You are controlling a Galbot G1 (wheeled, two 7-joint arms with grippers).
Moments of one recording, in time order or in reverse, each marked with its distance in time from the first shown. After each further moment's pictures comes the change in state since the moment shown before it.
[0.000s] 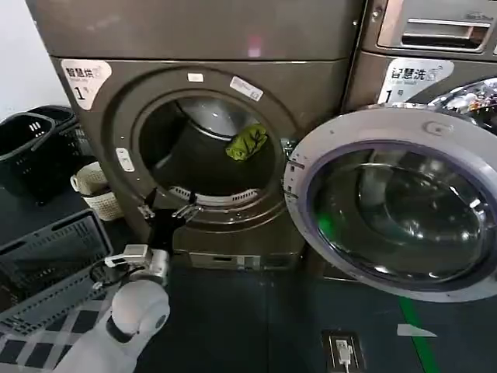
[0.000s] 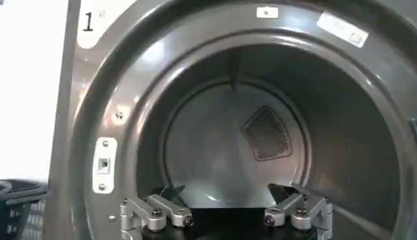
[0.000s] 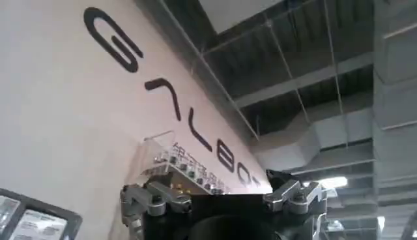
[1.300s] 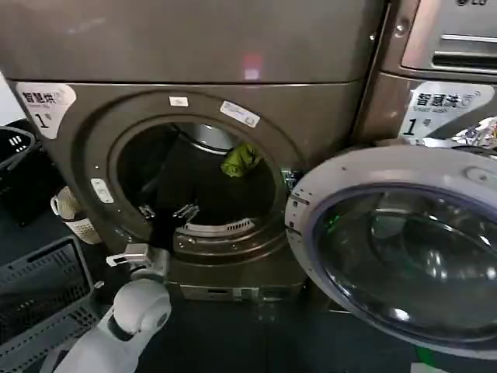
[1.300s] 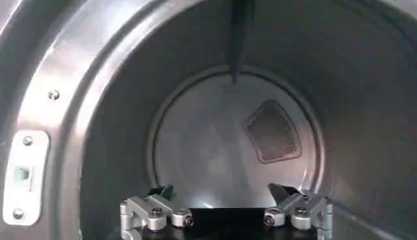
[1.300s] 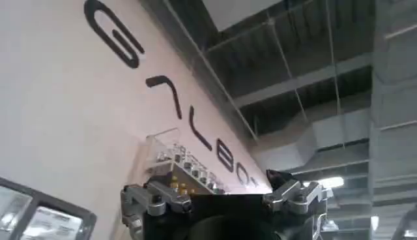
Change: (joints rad) left arm -0.005 -0.004 0.007 0.007 0.002 0.000 0.001; right arm 0.004 0.003 -0.010 0.000 -0.001 0.000 -0.011
